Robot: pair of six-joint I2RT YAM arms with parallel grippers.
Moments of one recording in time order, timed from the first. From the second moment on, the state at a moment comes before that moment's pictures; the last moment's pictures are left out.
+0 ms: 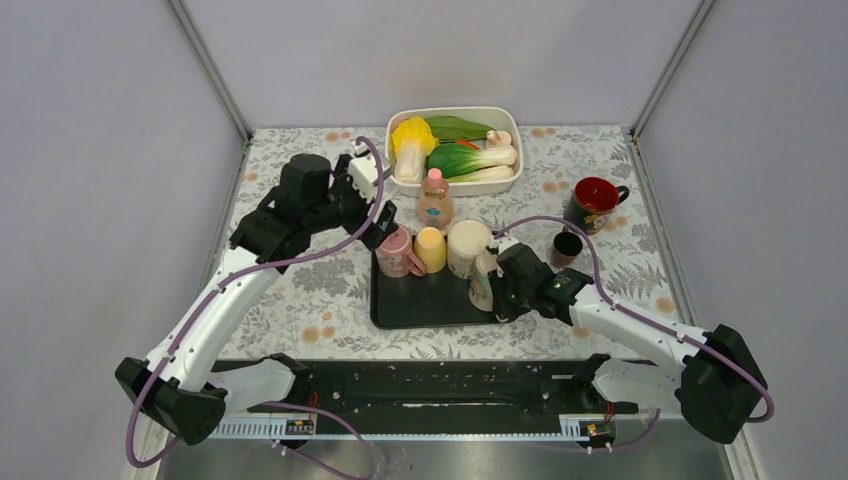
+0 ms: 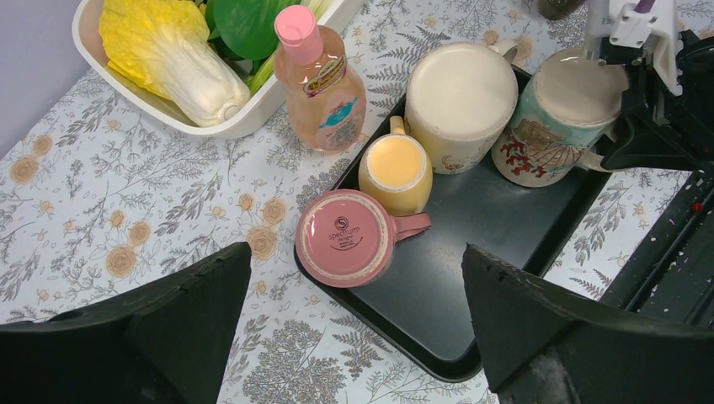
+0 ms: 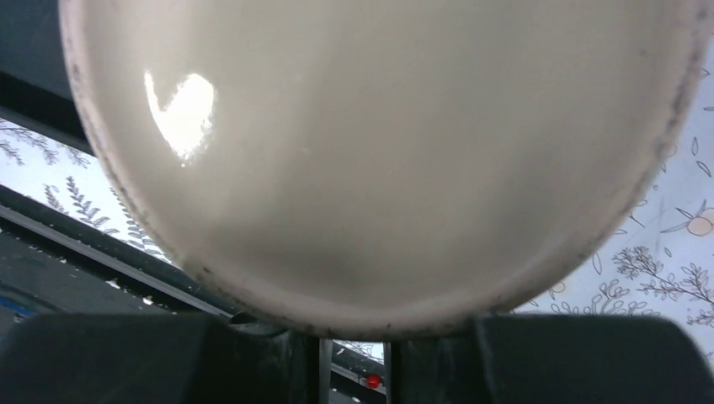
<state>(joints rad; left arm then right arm) -0.49 1.13 1.26 -0.63 0.30 0.26 0.75 1.14 0.67 -0.51 0.04 0.37</state>
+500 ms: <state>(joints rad) -0.49 1.13 1.26 -0.64 0.30 0.25 0.75 0.97 0.69 -0.69 -0.11 0.39</state>
